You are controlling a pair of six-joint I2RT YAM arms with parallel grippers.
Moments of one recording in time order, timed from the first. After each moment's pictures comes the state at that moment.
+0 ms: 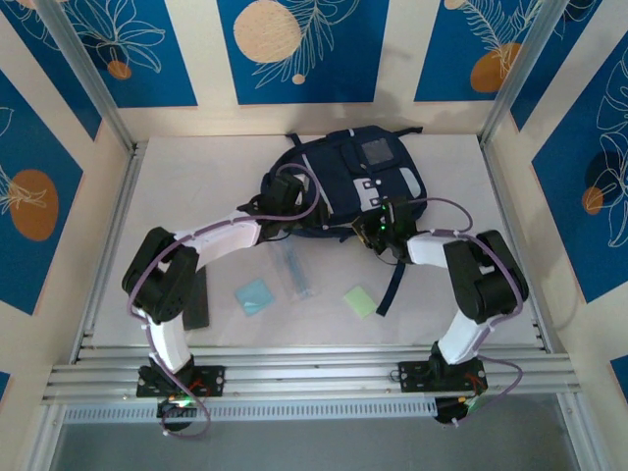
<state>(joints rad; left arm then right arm) -0.63 1.83 1.25 -0.14 0.09 -0.63 0.31 1.67 0.75 0.18 -0.30 1.13</state>
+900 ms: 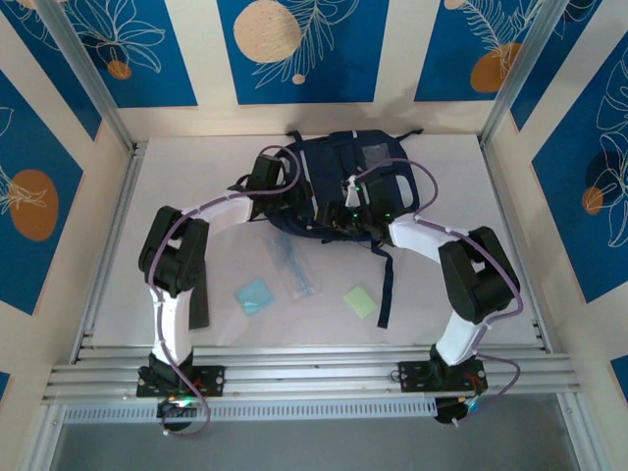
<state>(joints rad) -0.46 2.05 1.44 -0.11 0.25 -0.65 0.45 1.74 1.03 0.00 -0.44 0.69</state>
